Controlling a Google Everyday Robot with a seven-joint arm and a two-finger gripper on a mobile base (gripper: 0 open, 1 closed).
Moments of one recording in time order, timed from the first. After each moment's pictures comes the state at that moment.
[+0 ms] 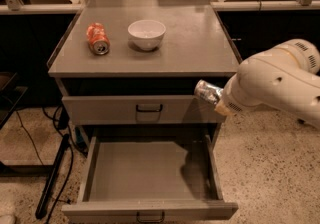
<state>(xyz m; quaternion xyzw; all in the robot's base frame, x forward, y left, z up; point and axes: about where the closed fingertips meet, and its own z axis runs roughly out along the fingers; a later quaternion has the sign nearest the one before) 0.560 -0.200 0.771 -0.46 0.84 -0.12 0.25</state>
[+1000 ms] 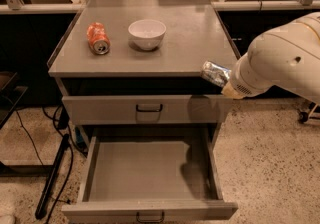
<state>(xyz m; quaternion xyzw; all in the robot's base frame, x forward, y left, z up) 0.570 -0.215 0.832 -0.46 0.83 -0.15 0.27</state>
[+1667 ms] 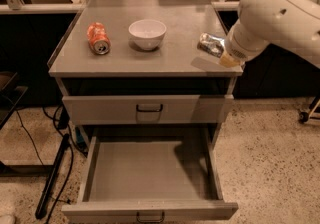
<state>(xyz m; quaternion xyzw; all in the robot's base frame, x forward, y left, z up) 0.634 -0.214 0.883 -0.47 0.82 -0.18 0.28</state>
